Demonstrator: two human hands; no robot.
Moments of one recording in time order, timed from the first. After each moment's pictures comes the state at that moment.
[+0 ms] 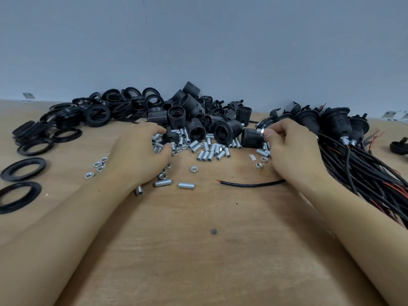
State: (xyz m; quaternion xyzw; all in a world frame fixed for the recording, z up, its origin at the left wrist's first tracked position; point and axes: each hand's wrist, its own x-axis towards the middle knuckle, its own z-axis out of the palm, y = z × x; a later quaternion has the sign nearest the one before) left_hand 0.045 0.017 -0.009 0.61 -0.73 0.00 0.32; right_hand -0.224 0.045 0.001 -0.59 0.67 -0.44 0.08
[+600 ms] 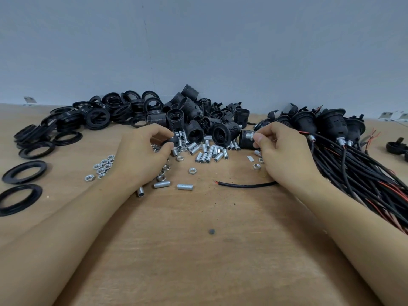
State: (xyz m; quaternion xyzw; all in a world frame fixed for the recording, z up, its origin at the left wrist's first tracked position) left_hand 0.038 0.013 -0.013 0.57 -0.69 -0.11 0.43; right_hand -0.218 0.048 -0.003 -0.62 0.63 -0.46 0.12
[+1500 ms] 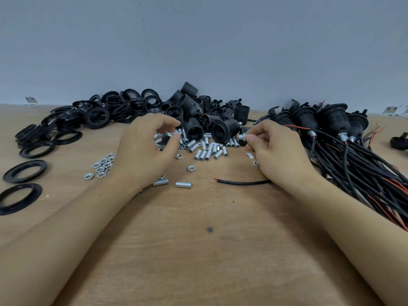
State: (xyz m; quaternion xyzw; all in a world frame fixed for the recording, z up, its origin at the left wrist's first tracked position) left_hand 0.026 0.033 -0.004 0.50 -0.74 -0.02 0.45; right_hand -0.213 0.049 -0.004 -0.65 0.61 -0.44 0.13
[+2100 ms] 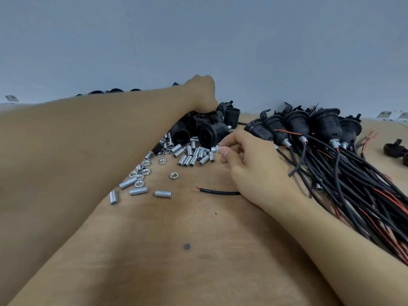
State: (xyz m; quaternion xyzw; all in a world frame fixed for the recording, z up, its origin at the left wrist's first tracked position) left_hand -0.089 -0.118 0.064 0.56 -0.82 -0.01 0.11; right_hand -0.202 0.055 -0.007 -0.69 0.57 -0.42 0.15
